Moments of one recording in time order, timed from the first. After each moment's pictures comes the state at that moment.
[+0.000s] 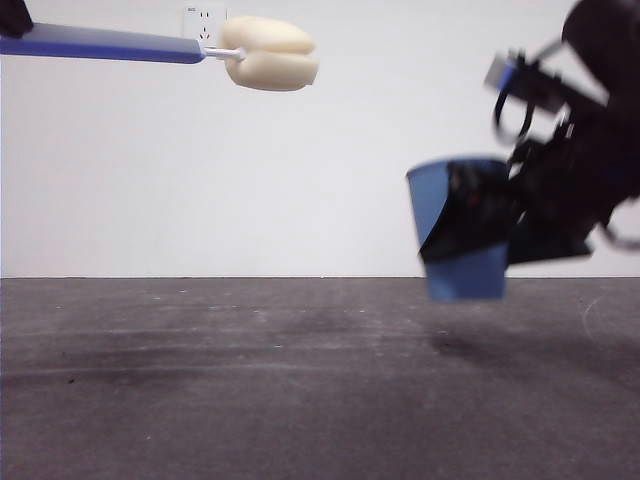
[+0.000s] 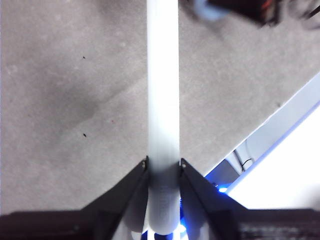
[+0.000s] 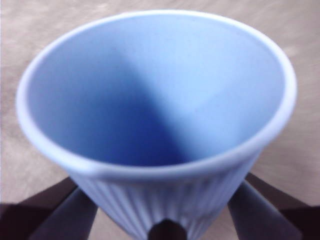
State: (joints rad) left arm -0.58 0.88 1.02 -1.04 0.15 -0.05; right arm 0.41 1.35 0.54 0.28 -0.21 -0.07
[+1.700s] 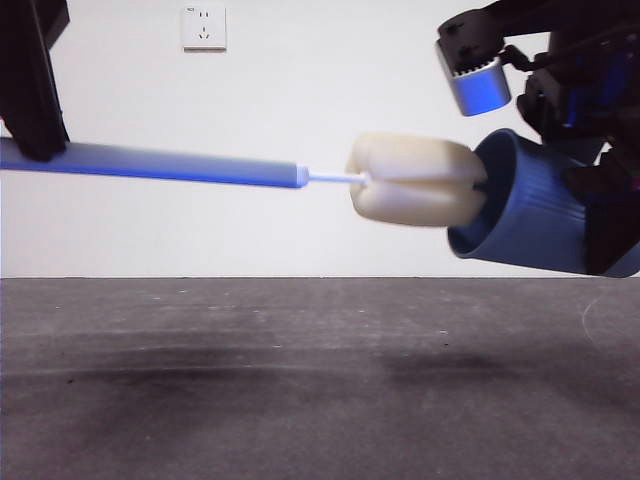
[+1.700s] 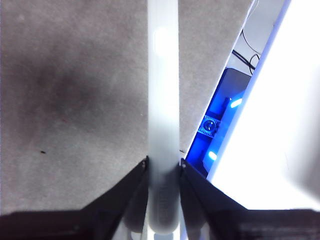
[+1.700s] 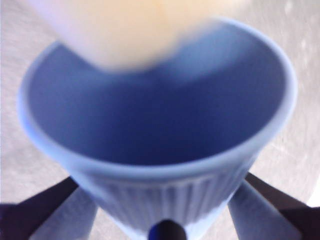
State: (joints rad) left arm -0.77 1.13 1.02 -1.07 0.13 0.30; right arm 0.78 1.30 0.90 -0.77 0.55 -0.82
